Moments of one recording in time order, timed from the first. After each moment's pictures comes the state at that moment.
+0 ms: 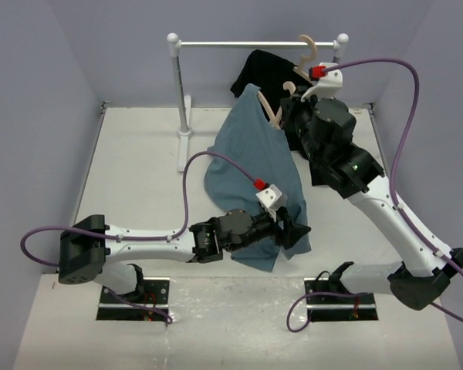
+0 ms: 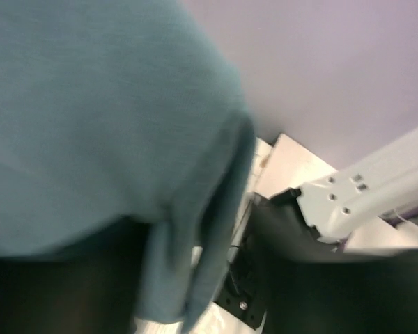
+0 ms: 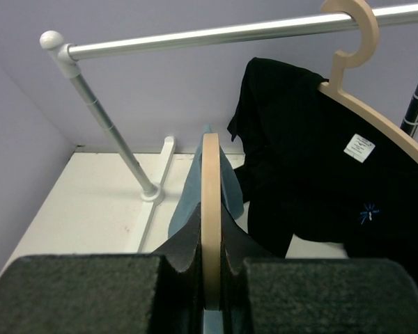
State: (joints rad) left arm -1.34 1.46 0.92 0.51 -0.24 -0.40; right arm 0.69 1.27 1.55 -0.32 0.48 0.24
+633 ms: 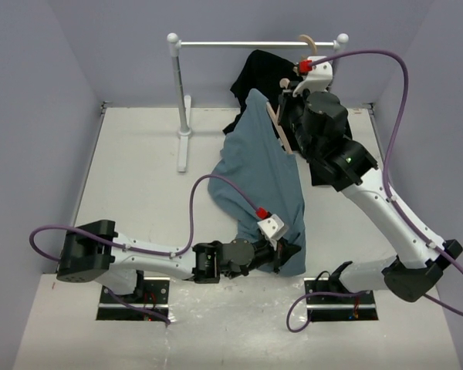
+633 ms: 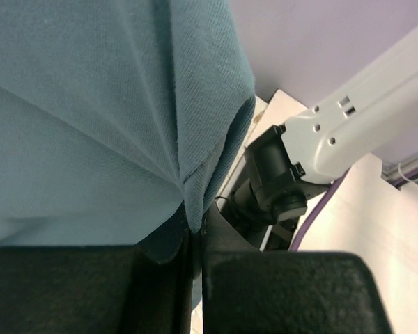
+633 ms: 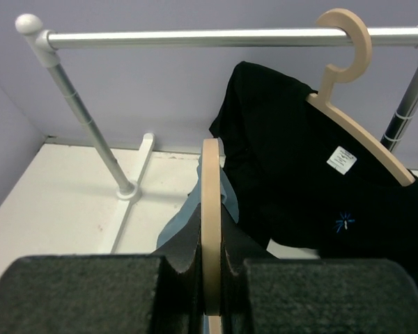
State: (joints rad) left arm -1.51 1.48 0.81 0.55 -0.37 -0.42; right arm 0.69 1.34 1.63 -0.35 0.51 0.15
